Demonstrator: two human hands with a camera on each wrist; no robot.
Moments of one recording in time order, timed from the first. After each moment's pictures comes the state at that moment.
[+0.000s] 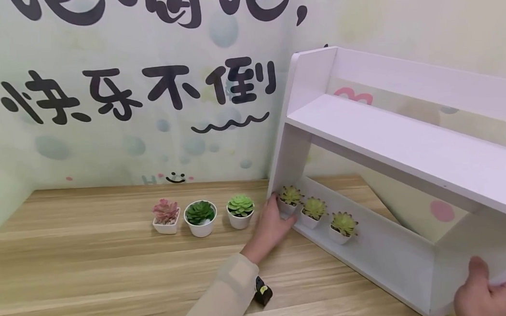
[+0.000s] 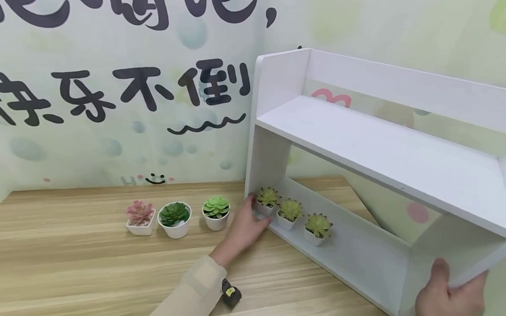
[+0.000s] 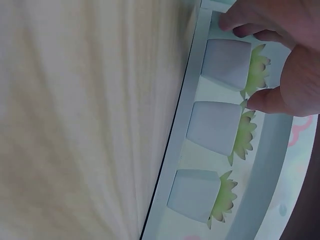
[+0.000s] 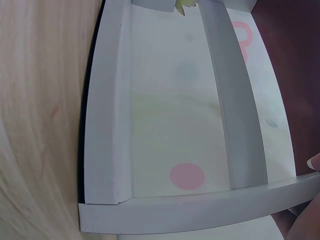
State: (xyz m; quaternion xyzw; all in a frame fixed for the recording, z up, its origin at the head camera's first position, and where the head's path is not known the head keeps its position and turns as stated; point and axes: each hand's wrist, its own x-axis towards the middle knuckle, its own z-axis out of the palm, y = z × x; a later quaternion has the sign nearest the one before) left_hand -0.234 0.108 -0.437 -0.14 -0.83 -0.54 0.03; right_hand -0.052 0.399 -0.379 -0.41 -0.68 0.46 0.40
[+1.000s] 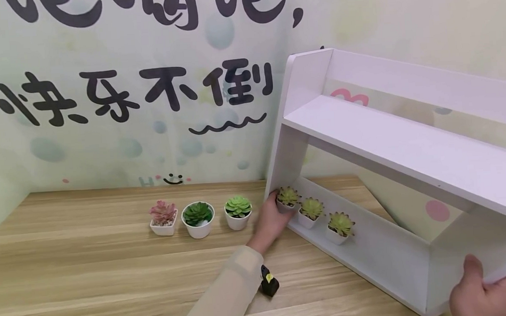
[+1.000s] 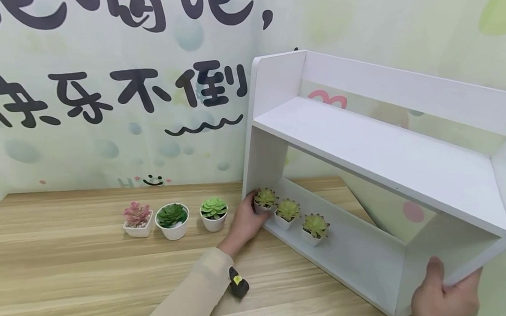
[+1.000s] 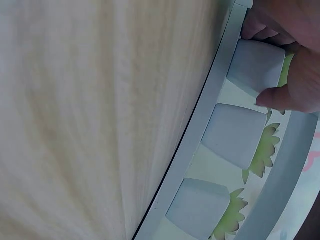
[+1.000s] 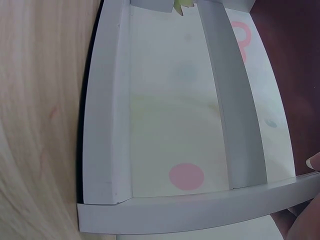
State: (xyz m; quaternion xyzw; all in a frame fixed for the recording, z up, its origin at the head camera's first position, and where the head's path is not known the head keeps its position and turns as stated) left_hand -0.257 0.123 -0.453 -0.13 -0.79 -0.59 0.06; right_hand -0.054 0.397 -0.382 -0.39 -0.70 0.43 0.42
